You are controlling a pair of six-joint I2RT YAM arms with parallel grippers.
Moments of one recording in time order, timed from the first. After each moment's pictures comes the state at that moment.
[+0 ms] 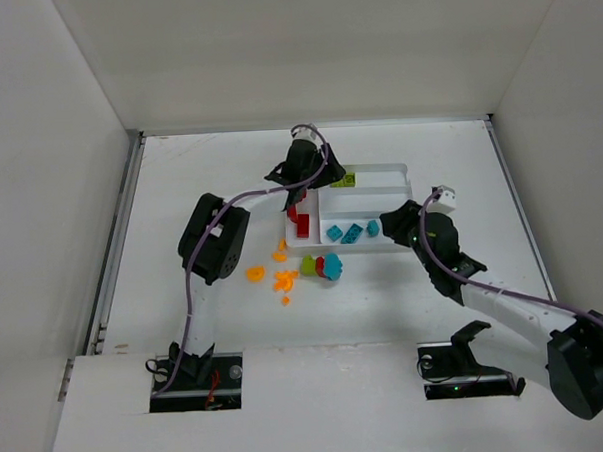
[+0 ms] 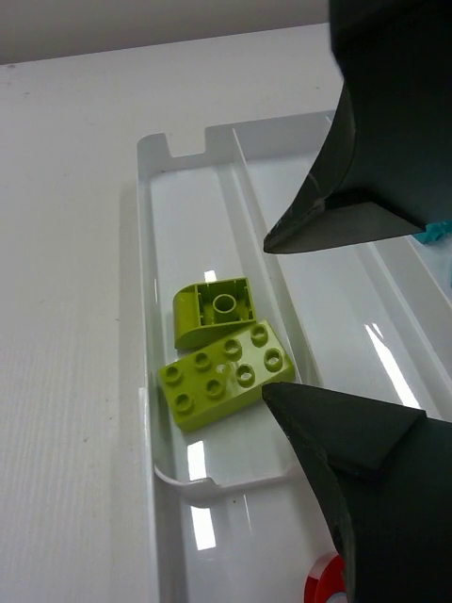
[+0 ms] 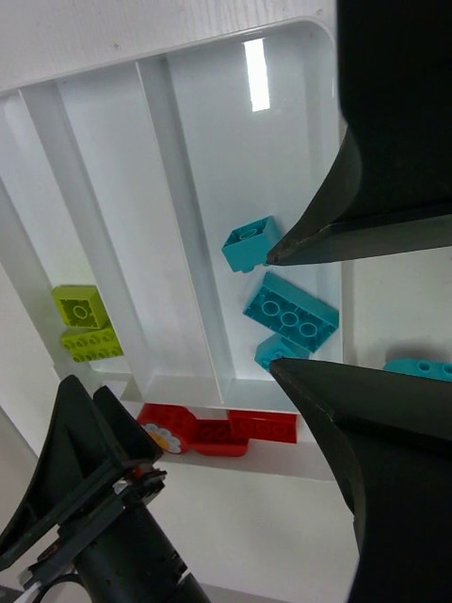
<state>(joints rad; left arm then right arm) -0.57 2.16 1.53 0.16 0.06 -0.69 0.49 1.01 0.43 0.28 0.29 0.71</state>
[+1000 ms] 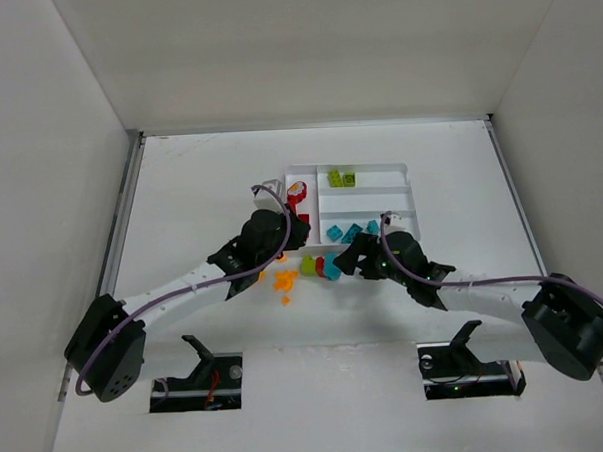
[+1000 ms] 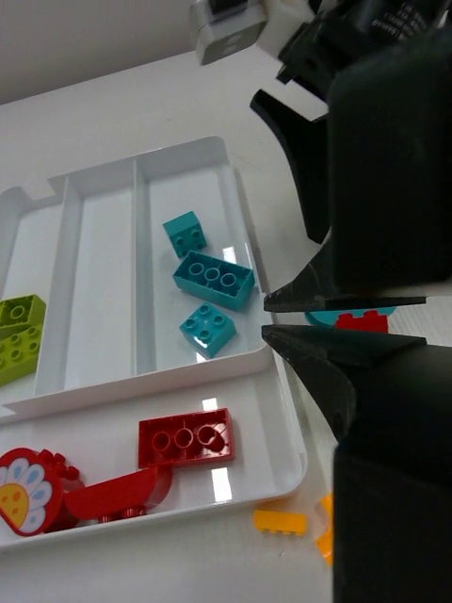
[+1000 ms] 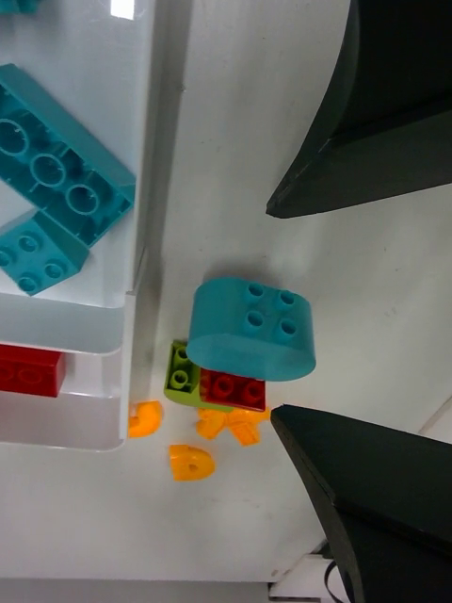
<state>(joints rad) -0.76 1.25 0.68 0.17 -0.20 -0.68 0.74 1.21 0.41 0.30 0.06 0.84</state>
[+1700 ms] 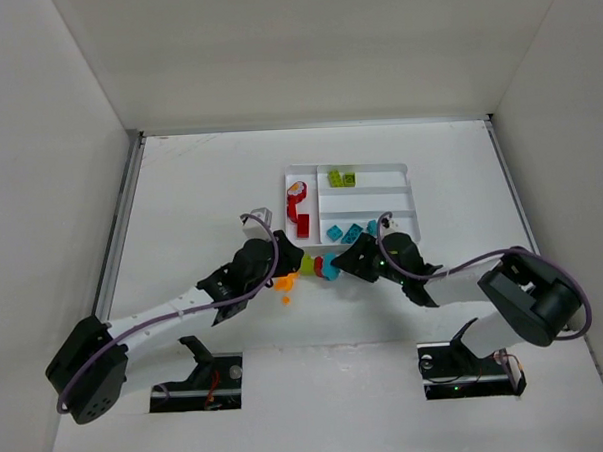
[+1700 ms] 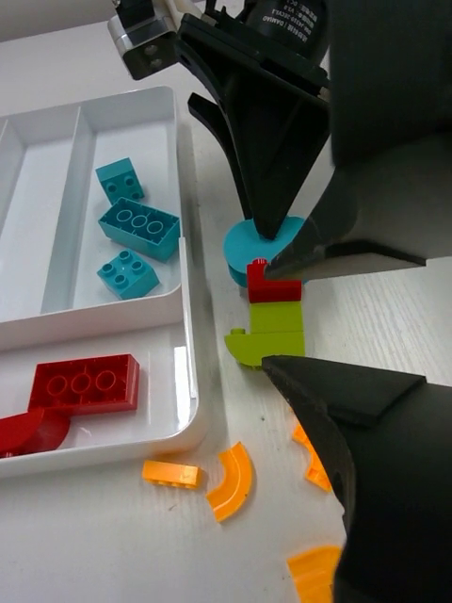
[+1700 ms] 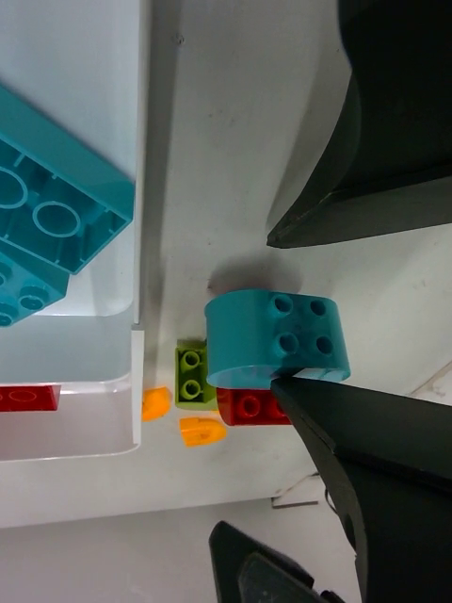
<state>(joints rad) -0.83 1.07 0.46 0.15 -0.28 -0.75 0.67 1.45 0.34 0.63 -0.11 1.03</state>
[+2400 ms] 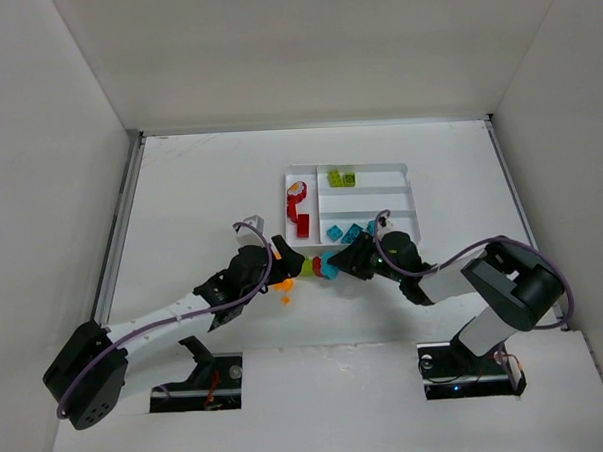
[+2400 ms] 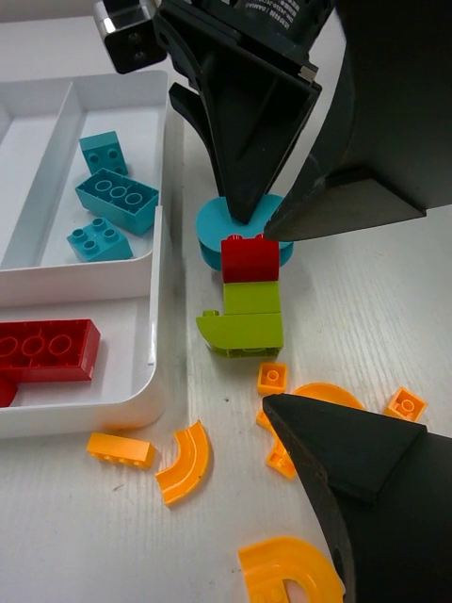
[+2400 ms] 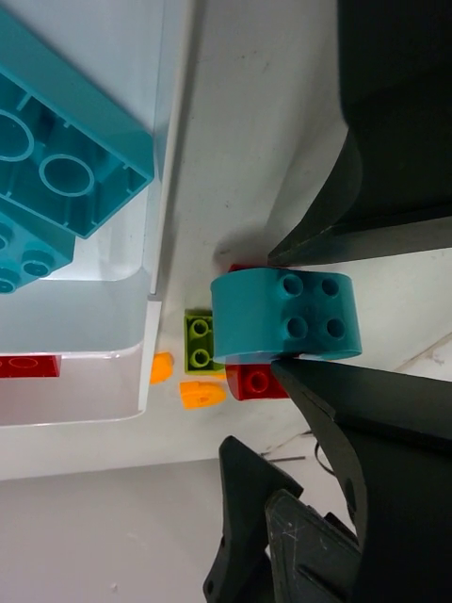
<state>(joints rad) -0.81 1.04 0.38 0.16 -0.26 -0.85 0.65 1.56 0.35 0.80 -0.20 1.11</state>
